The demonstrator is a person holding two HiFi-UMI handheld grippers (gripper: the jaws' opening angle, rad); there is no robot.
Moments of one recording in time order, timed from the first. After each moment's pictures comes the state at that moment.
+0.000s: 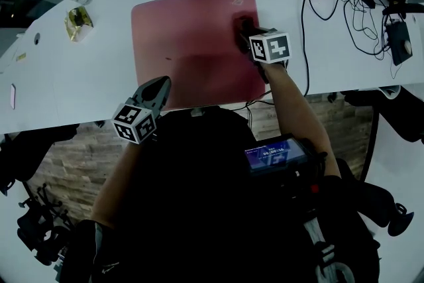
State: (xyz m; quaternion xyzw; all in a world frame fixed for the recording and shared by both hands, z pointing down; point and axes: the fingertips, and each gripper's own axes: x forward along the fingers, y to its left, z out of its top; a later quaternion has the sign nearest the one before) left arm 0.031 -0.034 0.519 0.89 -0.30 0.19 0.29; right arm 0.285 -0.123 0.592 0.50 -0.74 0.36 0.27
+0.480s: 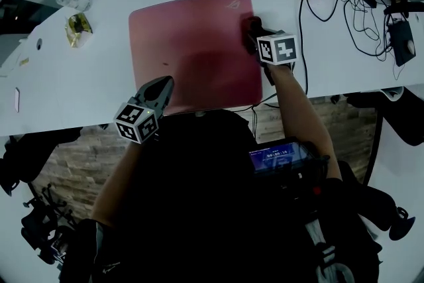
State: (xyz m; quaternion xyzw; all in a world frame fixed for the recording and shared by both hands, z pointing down) left arm 0.060 -0.043 0.514 0.89 -0.29 0.20 0.28; right arm 0.327 -0.123 0.593 0.51 -0.73 0.37 0.26
